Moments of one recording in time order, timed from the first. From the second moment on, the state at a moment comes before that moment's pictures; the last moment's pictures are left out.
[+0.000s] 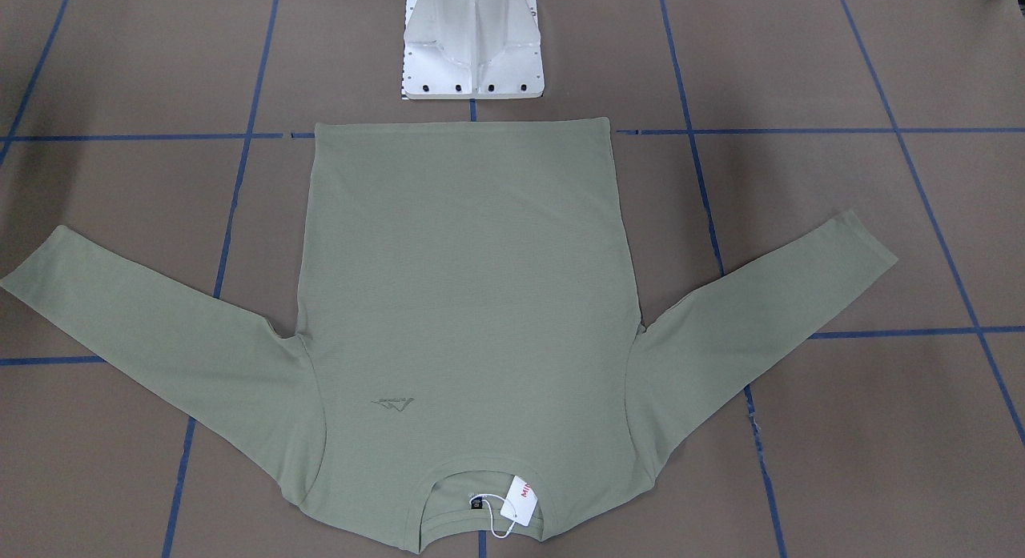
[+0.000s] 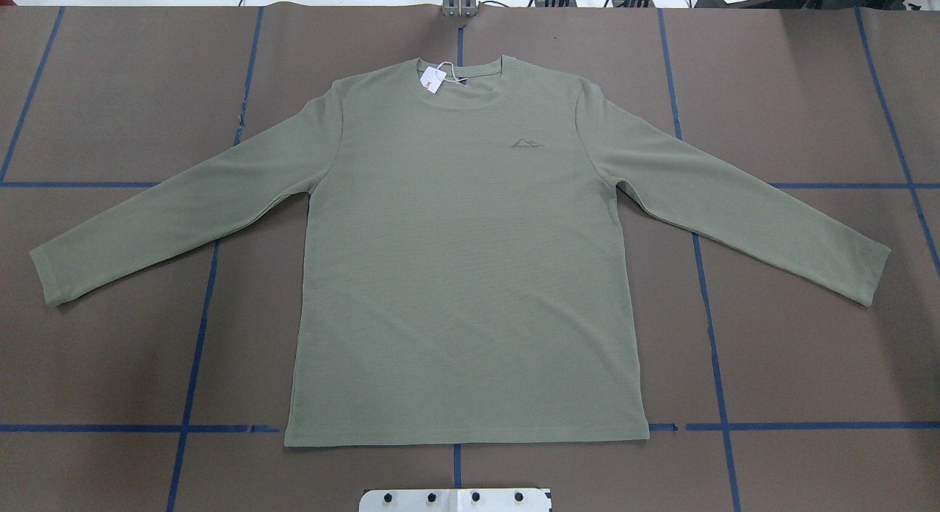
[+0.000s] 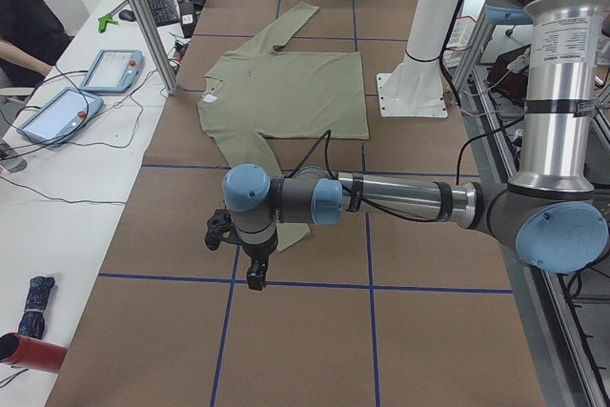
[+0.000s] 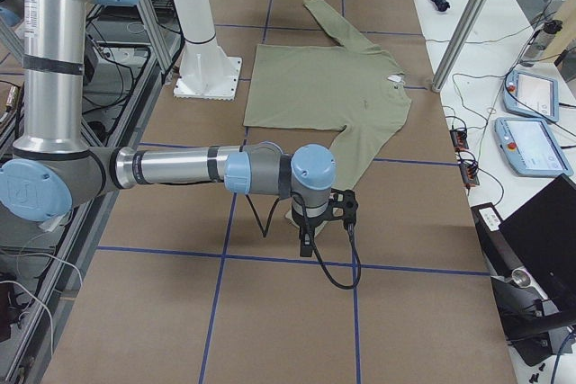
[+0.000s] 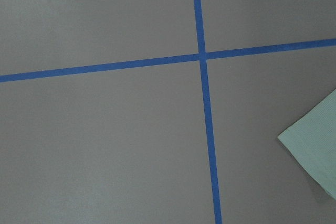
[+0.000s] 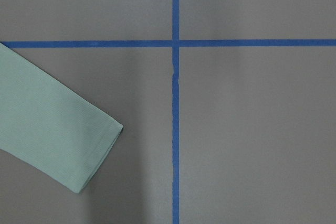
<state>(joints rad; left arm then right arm) -1.57 -1.57 -1.68 -1.49 -2.31 0.12 1.58 -1.67 1.79 -1.68 2.35 0.00</state>
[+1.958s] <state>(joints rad) -1.51 -1.63 -1.69 -1.70 -2.36 0.12 1.14 -1.64 1.51 -0.99 2.28 0.29</state>
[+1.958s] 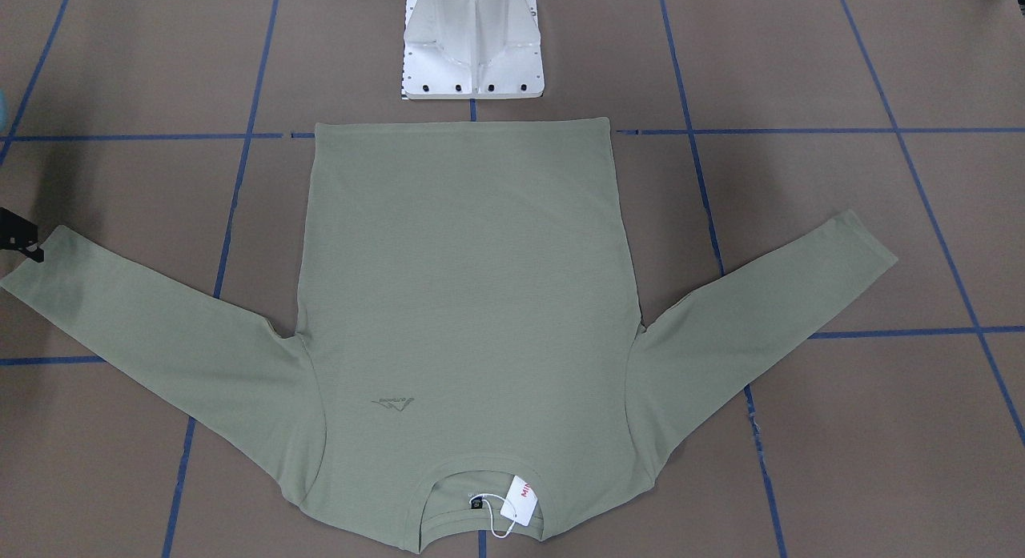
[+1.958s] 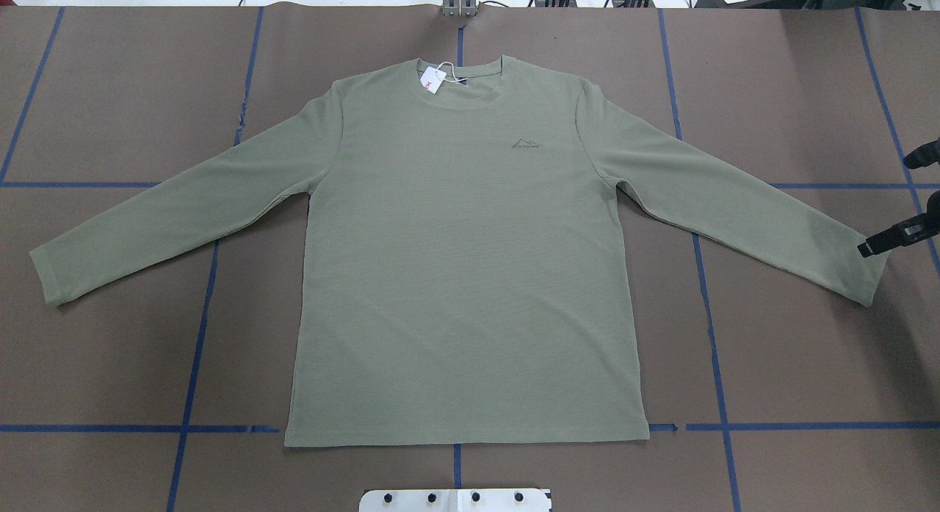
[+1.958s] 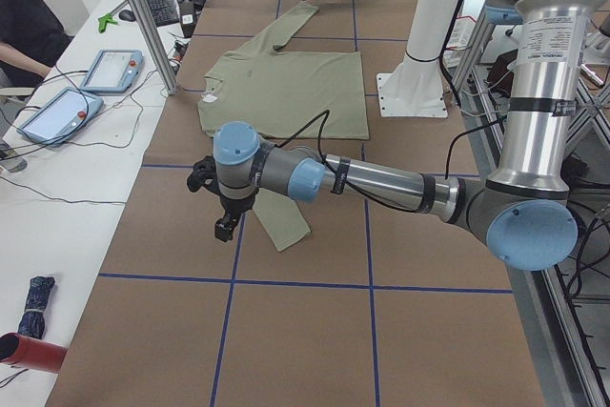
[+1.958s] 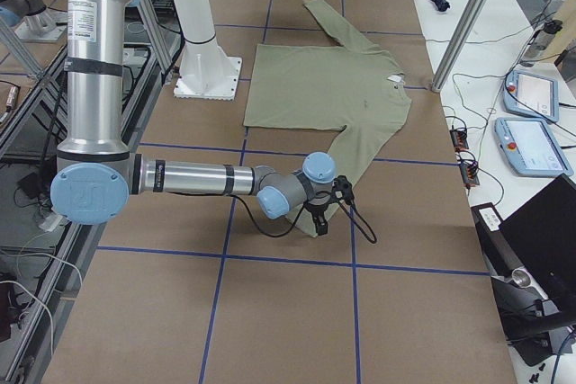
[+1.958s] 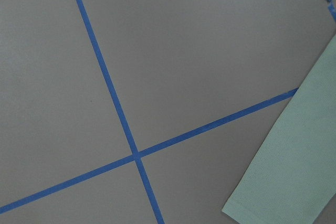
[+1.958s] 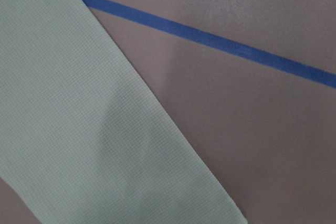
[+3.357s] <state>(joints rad) -1.51 -1.63 -1.69 -1.70 -2.36 0.12 1.09 -1.63 1.45 -1.00 2.28 0.29</state>
